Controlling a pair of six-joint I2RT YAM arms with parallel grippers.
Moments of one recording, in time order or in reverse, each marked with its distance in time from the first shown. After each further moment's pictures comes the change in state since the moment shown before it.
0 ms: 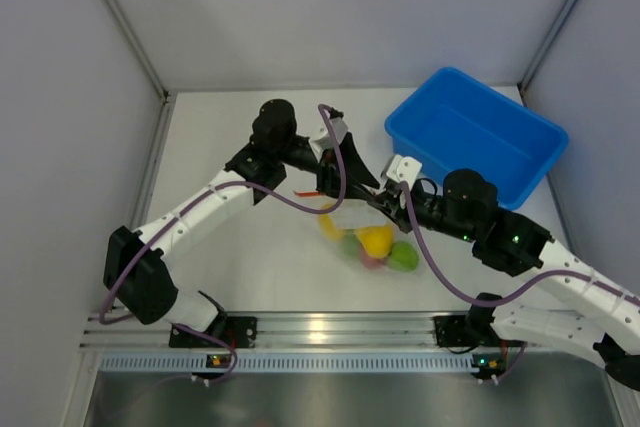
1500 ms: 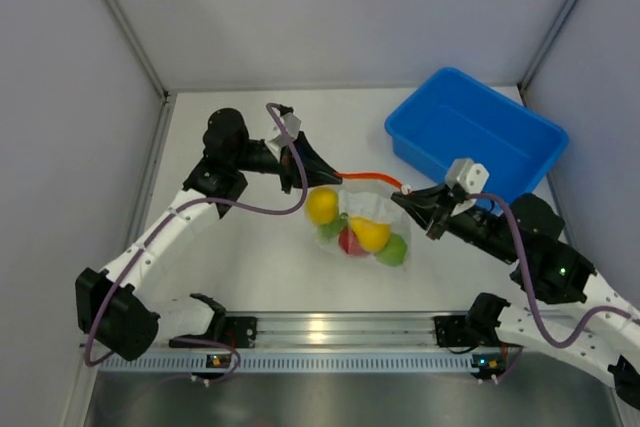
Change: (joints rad) left arm 0.169 -0.229 -0.163 -0.008 -0.062 -0.041; right arm 0.003 -0.278 -0.095 0.145 0.026 0.144
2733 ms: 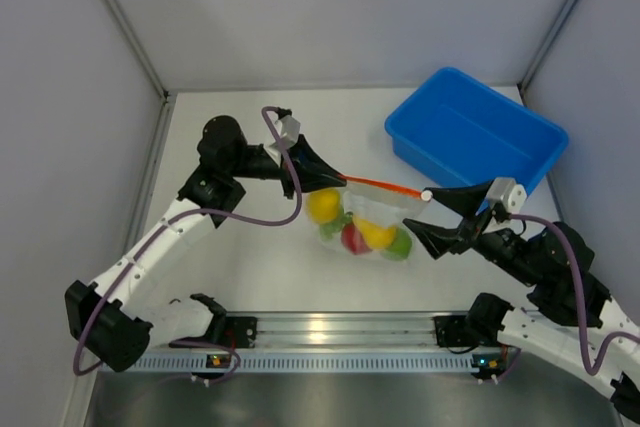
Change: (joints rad) left arm -0.046 -0.055 -0.002 -0.001 -0.098 -0.048; right arm 0.000 -0.211 -0.119 0.026 0.077 0.082
